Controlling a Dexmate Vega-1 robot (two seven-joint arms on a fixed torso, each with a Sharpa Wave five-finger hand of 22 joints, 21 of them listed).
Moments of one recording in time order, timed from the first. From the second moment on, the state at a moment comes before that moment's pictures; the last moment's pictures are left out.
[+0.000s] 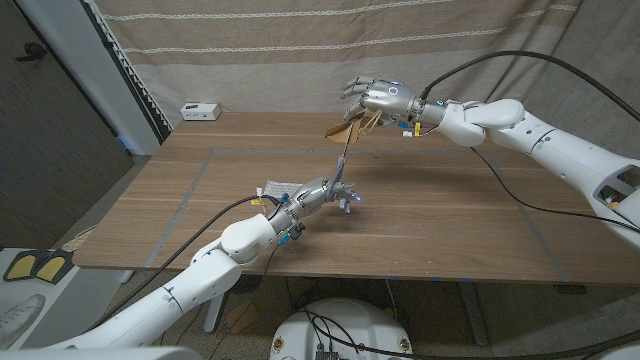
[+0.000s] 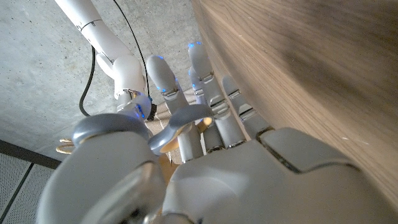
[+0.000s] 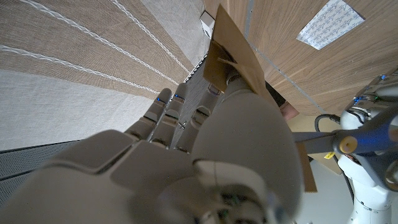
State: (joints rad) left arm 1.02 0.67 0.59 -1.73 -0.48 -0.28 -0.22; left_hand 0.63 -0.05 0.73 -0.06 0.33 1.15 0.06 0.86 0.56 0.83 0.04 0.53 0.67 1.06 -0.16 0.59 0.84 0.39 -0.04 0.55 0.47; right arm -0.18 -0.78 -0.89 -1.29 -1.10 0.68 -0.64; right_hand 1.21 0.18 0.03 -0.03 0.35 0.96 -0.21 0.31 0.24 1.06 -0.20 0.44 0.26 0.45 -0.04 0.32 0.24 0.19 -0.04 0.50 0.20
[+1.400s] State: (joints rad) left arm 1.05 0.63 0.58 -1.74 -0.57 -0.28 -0.20; left_hand 0.85 -0.22 0.83 -0.19 0.26 1.37 0.00 1.11 0.66 0.93 0.04 0.51 0.70 0.86 -0.09 0.23 0.57 0.09 -0.04 0.92 0.48; right arm -0.18 -0.78 -0.88 -1.32 -1.09 0.68 -0.60; right_hand 1.21 0.18 0.03 -0.03 0.35 0.96 -0.21 0.31 0.24 1.06 -0.20 0.44 0.27 0.45 -0.05 0.32 0.24 0.19 -0.04 0.50 0.20
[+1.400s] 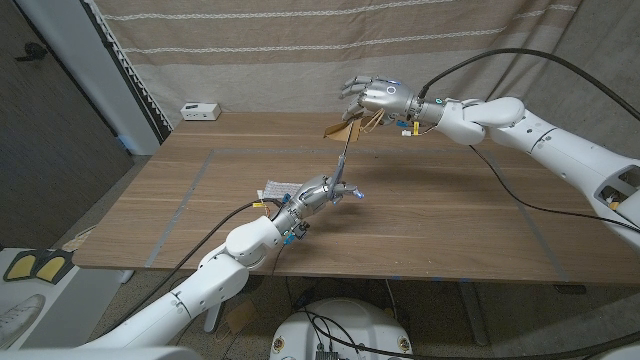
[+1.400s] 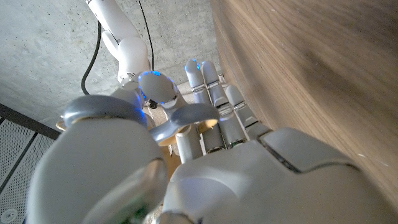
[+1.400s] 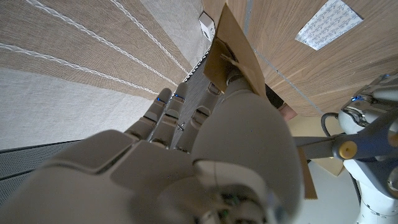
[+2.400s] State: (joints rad) left arm 1.02 0.58 0.59 -1.71 -0.68 -0.24 -0.29; left_hand 0.90 -0.25 0.93 -0.20 0.54 1.39 0.00 1.11 0.69 0.94 0.04 0.82 0.76 1.14 -0.13 0.42 0.75 0.08 -0.04 0.94 0.37; right arm -0.18 -0.77 -0.88 -1.30 -1.09 0.69 -0.62; right_hand 1.21 0.18 0.03 -0.03 0.34 0.96 -0.21 0.31 0.24 1.07 -0.20 0.43 0.28 0.45 -0.05 0.32 0.24 0.20 -0.04 0.50 0.20
